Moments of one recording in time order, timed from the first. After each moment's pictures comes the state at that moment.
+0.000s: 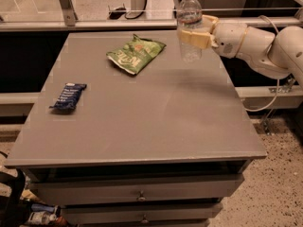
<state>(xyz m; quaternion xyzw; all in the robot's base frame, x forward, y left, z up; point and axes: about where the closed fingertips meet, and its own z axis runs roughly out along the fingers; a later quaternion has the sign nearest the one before) 0.689 -0.125 0.976 -0.40 0.54 0.32 0.67</state>
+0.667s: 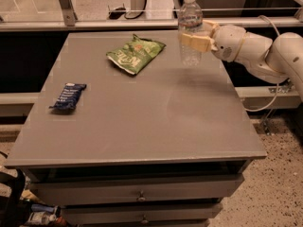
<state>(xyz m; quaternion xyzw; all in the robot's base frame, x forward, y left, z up) 0.696 -0.131 0.961 -0.38 0.55 0.34 0.66</state>
